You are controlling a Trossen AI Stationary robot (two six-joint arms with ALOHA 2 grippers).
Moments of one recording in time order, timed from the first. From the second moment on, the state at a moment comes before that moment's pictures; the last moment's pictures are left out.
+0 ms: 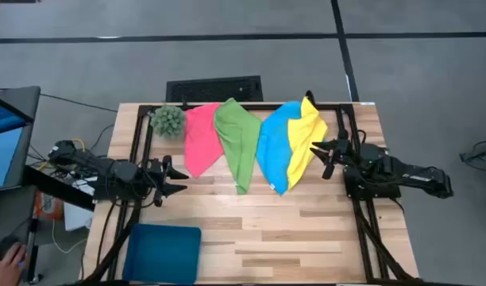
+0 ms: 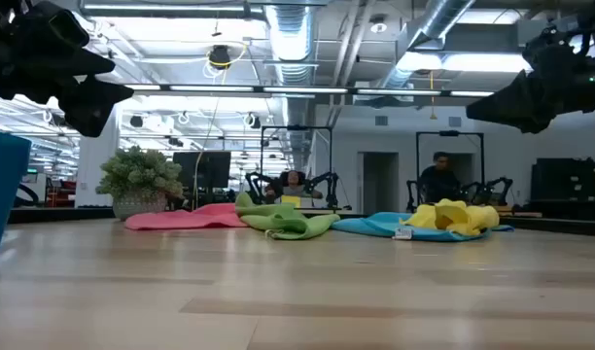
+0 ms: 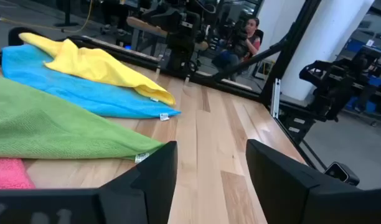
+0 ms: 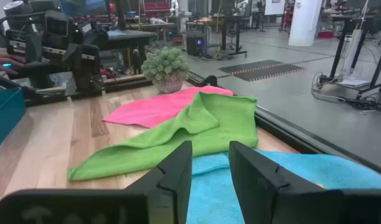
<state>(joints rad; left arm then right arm) -0.34 0.14 0.03 0.02 -0.29 -0.36 -0.18 0.01 0.10 -0.21 0.23 0.03</state>
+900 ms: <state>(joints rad) -0.34 0.14 0.03 0.02 -0.29 -0.36 -0.18 0.01 0.10 -0.21 0.23 0.03</state>
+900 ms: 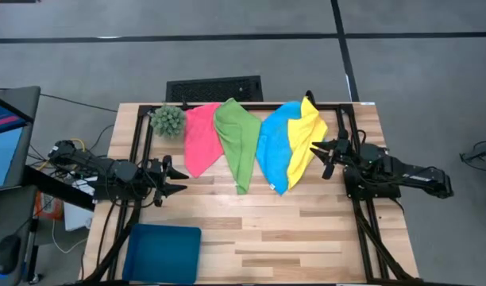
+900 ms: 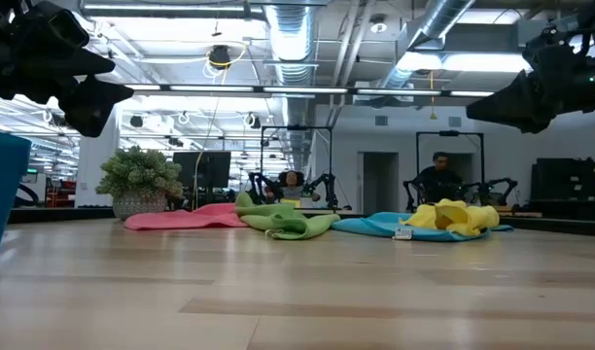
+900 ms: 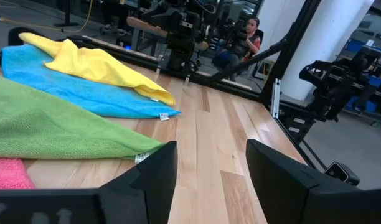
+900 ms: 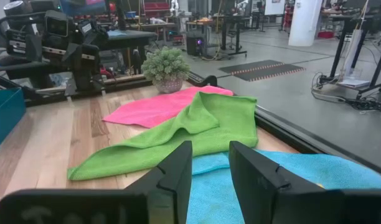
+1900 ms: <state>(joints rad) -0.34 0.14 0.02 0.07 -0.47 -0.71 -0.18 0.01 0.10 -0.19 0.23 0.01</state>
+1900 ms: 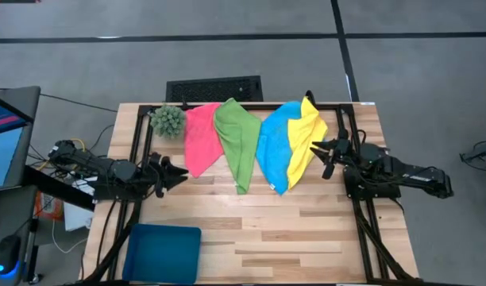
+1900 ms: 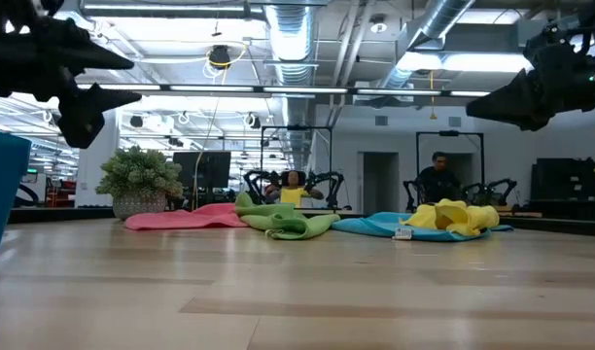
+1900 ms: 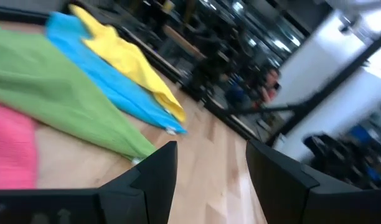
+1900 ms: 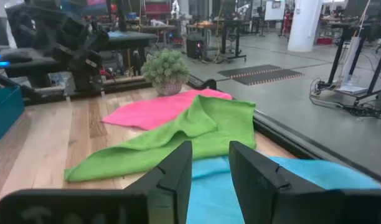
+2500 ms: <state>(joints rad) -0.34 0.14 0.03 0.06 -0.77 -0.80 -0.18 0.01 0.10 -0.08 0.27 0.89</state>
